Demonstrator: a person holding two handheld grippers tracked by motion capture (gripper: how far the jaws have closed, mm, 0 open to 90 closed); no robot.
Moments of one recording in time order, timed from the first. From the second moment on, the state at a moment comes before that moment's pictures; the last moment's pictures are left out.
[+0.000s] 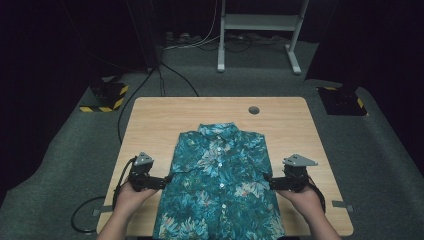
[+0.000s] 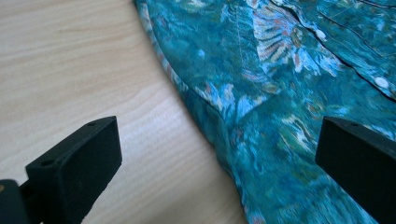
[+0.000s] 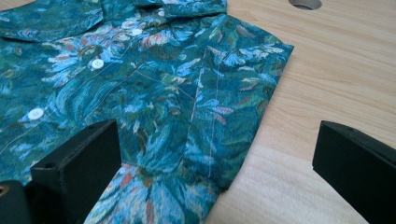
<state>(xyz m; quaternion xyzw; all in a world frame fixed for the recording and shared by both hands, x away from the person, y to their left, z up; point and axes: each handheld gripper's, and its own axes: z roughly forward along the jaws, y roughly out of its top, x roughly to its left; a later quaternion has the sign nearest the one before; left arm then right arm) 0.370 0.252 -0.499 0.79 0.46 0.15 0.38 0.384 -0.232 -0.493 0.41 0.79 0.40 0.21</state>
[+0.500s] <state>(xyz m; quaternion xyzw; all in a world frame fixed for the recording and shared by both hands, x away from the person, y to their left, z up) 0.413 0.243 -0.500 0.78 0.47 0.14 0.38 0.420 -0.223 -0.495 0.42 0.79 0.40 0.21</state>
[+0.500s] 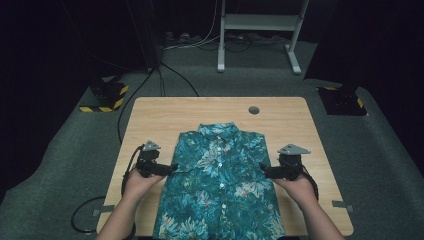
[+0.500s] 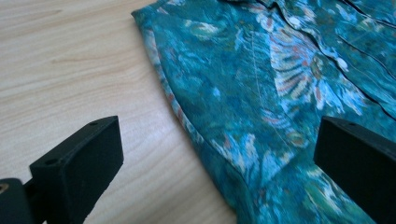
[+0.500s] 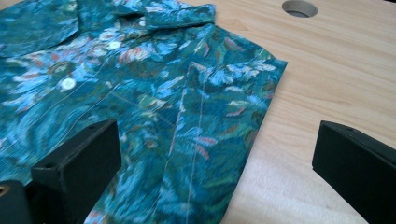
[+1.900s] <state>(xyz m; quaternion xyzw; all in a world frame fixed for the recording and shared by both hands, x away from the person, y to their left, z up) 0.509 0.218 -0.523 0.75 0.54 0.12 0.36 0.513 -0.208 -0.526 0.49 0.77 0.37 0.20</state>
